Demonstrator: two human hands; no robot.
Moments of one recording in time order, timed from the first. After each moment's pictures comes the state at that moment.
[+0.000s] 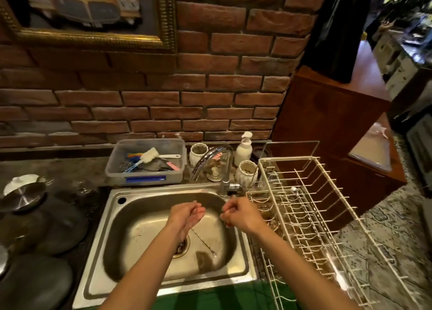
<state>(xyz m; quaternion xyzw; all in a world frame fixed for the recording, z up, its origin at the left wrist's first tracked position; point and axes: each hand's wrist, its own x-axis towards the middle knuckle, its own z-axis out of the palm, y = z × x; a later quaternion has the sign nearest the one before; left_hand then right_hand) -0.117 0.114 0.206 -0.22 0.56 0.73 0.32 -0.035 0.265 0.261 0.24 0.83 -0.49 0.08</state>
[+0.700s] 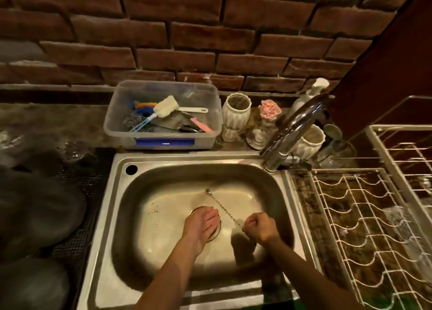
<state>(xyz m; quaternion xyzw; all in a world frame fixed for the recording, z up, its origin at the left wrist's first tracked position) -0.172 0.056 -0.022 -0.34 0.47 0.72 0.38 -0.106 0.235 -0.020 0.35 0.84 -0.36 0.18</state>
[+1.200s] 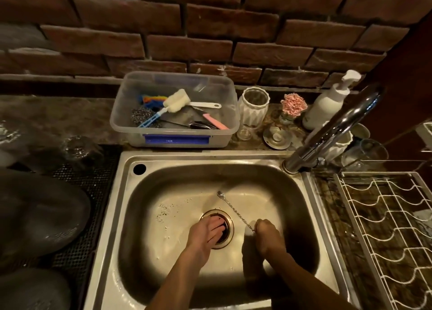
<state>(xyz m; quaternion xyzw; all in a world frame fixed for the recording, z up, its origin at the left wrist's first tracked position) -0.179 0.034 -0.079 -0.34 0.49 0.70 0.39 -0.114 0.216 -0.086 0.26 0.92 -0.14 0.25</state>
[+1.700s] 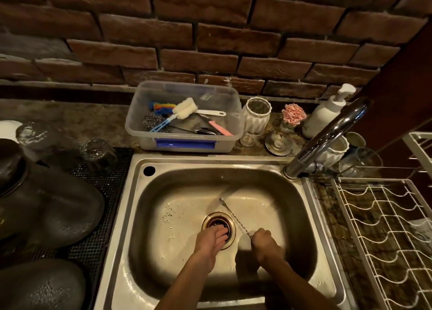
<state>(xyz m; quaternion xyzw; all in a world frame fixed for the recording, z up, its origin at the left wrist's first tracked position) -0.162 0.036 -0.074 -0.33 0.52 0.67 0.41 -0.108 0.188 -0.059 0.28 0.90 -0.12 0.31</state>
